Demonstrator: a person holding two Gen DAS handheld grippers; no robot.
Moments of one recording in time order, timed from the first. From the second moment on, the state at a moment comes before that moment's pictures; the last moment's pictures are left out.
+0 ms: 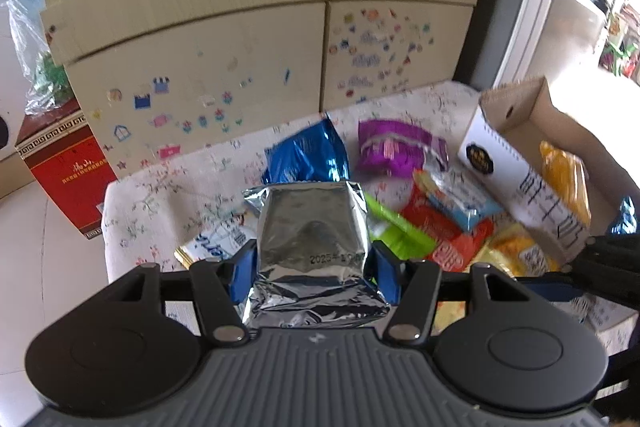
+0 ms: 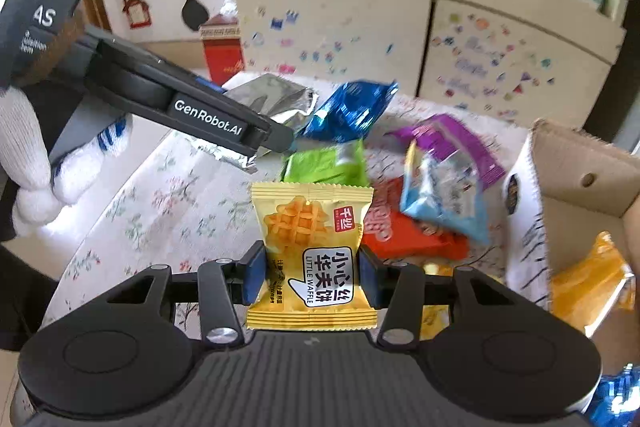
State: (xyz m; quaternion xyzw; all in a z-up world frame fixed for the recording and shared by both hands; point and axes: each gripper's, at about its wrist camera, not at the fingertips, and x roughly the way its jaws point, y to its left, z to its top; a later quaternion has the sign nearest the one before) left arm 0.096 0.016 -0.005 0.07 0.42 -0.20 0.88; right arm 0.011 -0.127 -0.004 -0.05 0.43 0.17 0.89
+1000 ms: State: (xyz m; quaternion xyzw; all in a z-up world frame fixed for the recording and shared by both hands) left arm 0.074 -0.076 0.026 0.04 0.36 -0.28 0.89; right arm -0.006 -0.251 0.068 0.09 0.33 -0.02 0.94
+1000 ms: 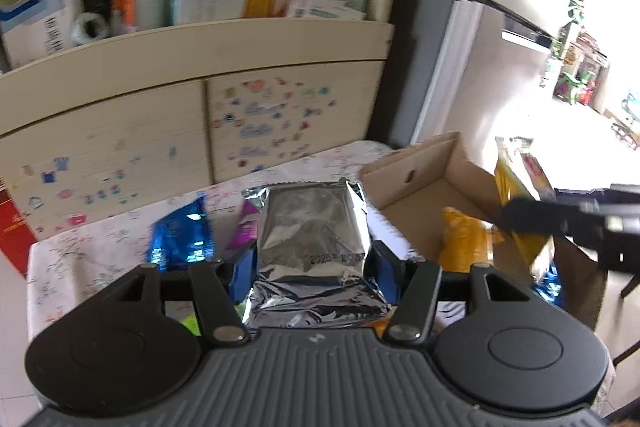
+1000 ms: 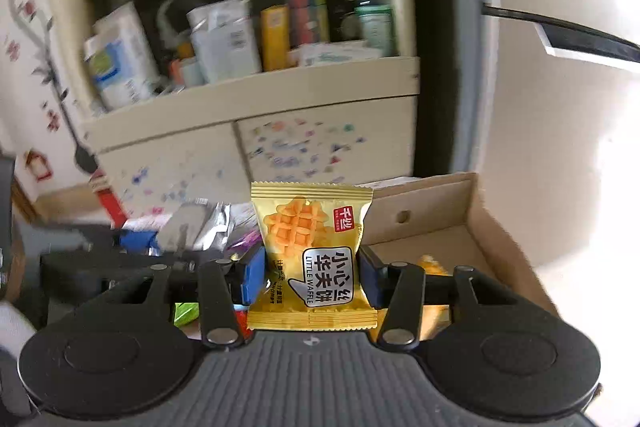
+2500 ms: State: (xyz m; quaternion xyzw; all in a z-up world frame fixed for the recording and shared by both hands) left arm 0.008 -0.138 -0.036 0.20 0.37 -0.46 0.78; right arm -0.019 -0.332 0.039 0.28 0.36 -0.15 0.88
